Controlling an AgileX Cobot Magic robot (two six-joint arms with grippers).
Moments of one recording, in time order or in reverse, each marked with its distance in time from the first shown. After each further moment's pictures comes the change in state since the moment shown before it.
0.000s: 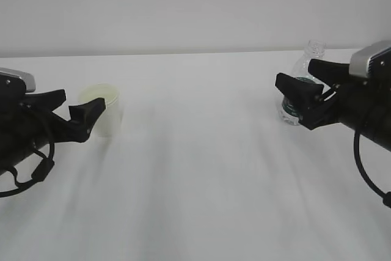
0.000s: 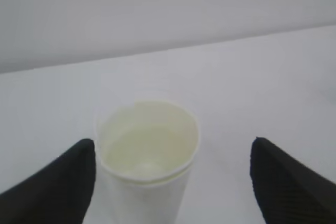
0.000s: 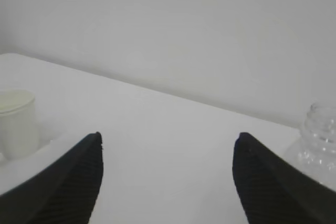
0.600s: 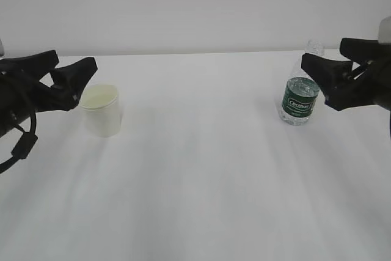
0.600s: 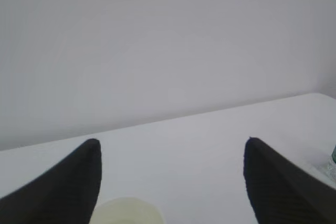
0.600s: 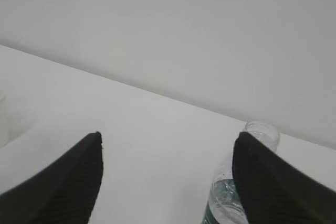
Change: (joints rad) left arm 0.000 -0.205 0.007 0.062 0.000 -0.085; right arm 0.000 -0.309 0.002 0.000 0.357 0.052
